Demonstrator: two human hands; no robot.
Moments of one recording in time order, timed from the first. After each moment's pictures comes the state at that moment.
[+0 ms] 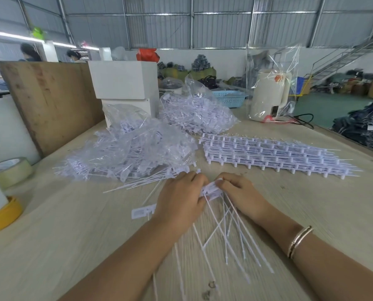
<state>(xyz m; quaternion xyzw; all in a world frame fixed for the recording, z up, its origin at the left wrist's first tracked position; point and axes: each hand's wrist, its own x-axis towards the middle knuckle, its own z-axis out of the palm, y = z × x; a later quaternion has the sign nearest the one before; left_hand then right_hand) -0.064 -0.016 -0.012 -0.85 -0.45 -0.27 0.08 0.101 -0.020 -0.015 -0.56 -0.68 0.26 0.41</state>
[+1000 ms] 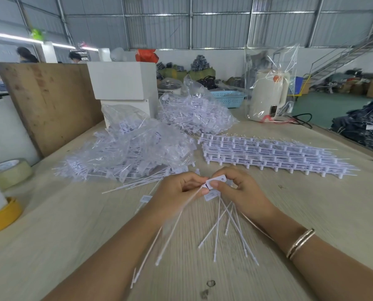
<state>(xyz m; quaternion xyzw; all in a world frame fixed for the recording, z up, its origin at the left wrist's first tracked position) -0.075 -0.008 -0.010 -0.71 -0.32 -0.44 -0.45 0.102 -0.029 -0.008 -0.41 -0.72 0.24 0.51</state>
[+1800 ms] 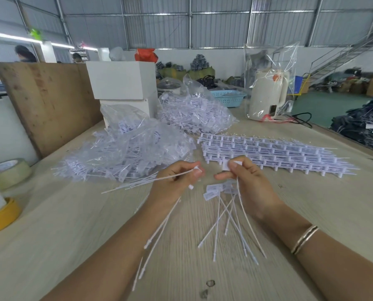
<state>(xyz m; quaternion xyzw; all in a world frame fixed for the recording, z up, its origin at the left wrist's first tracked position) -0.069 -0.008 0.000 -0.62 -0.31 -0.55 -0.46 0.110 -0.025 -0.004 -0.32 -0.49 0.51 0.63</state>
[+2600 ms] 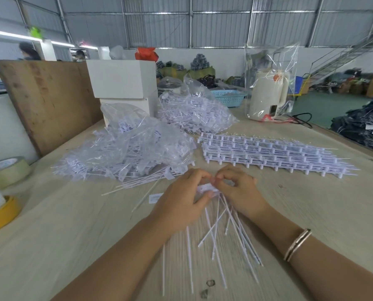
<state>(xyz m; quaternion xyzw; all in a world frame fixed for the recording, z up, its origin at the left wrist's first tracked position) -0.066 -0.014 -0.016 -0.85 -0.36 -0.36 -0.10 0.097 -0.024 -0.010 -0.56 -0.67 0.18 0.46</state>
